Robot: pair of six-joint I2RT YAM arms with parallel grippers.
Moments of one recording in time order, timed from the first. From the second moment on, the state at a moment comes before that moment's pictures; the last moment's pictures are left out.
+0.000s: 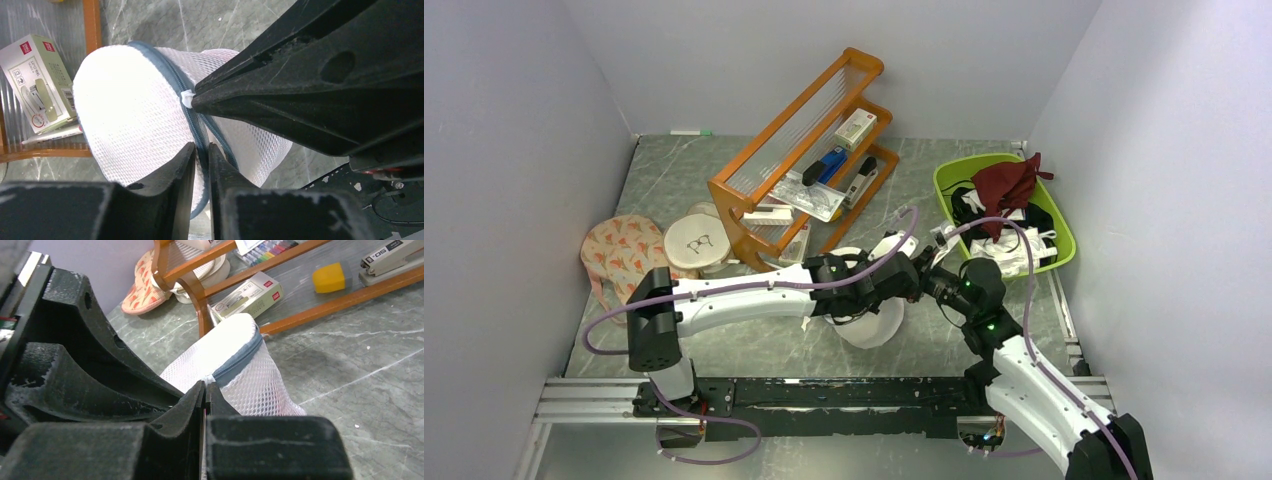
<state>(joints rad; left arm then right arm) -1.30 1.72 1.50 -0.74 -0.54 -0.49 0.42 0.70 0.27 0.36 -0.53 0.41</state>
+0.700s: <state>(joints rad) -1.30 1.50 1.46 -0.73 -0.43 -0.49 0.42 0.91 0.33 0.45 -0.48 0.30</state>
